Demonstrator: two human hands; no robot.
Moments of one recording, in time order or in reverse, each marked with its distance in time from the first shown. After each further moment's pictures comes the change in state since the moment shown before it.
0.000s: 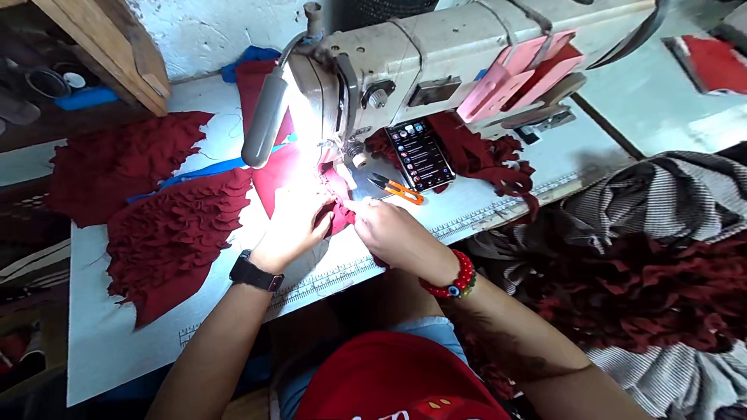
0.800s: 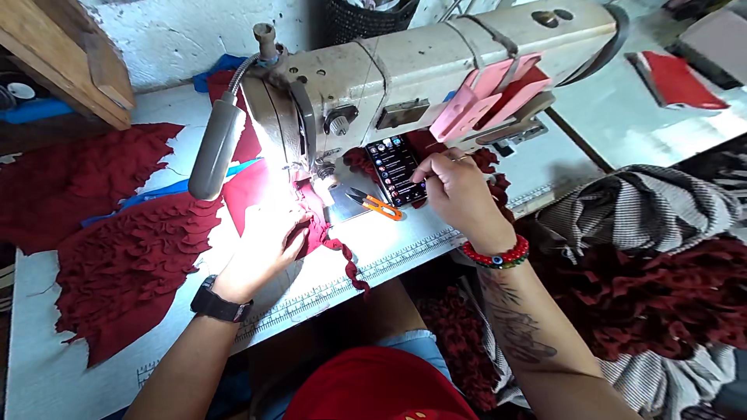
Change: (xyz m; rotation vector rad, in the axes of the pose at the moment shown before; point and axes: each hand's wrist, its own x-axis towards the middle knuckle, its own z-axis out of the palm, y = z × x) left_hand 0.001 -0.007 0.004 -0.016 0.033 0.011; right_hand -0.009 0.126 -0.074 -0.135 0.392 -0.026
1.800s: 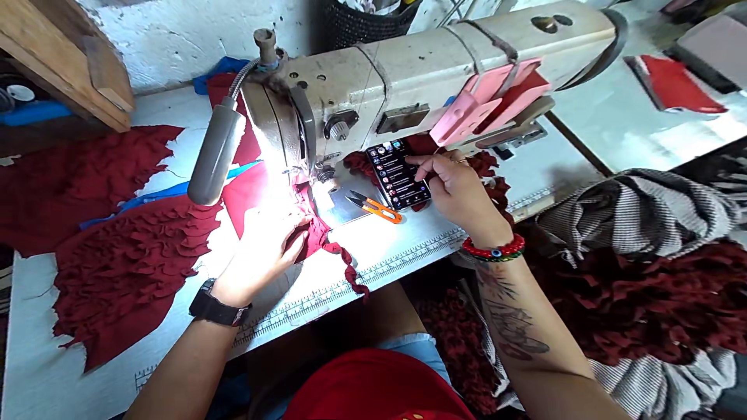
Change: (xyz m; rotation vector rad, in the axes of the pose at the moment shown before) left_hand 0.001 -0.001 0.000 -0.006 -0.014 -0.002; right_hand 0.001 0.027 0.010 0.083 -0.063 0.031
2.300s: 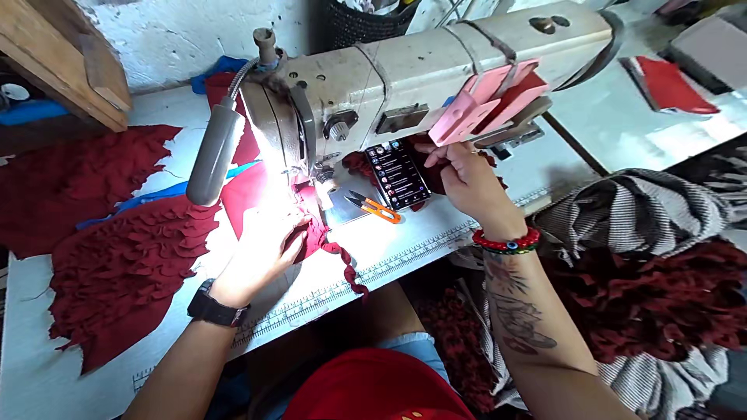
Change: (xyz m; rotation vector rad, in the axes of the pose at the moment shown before) left_hand -0.001 -0.001 0.001 0.005 0.006 -0.002; right_hand -0.003 0.000 -0.022 0.054 0.001 0.011
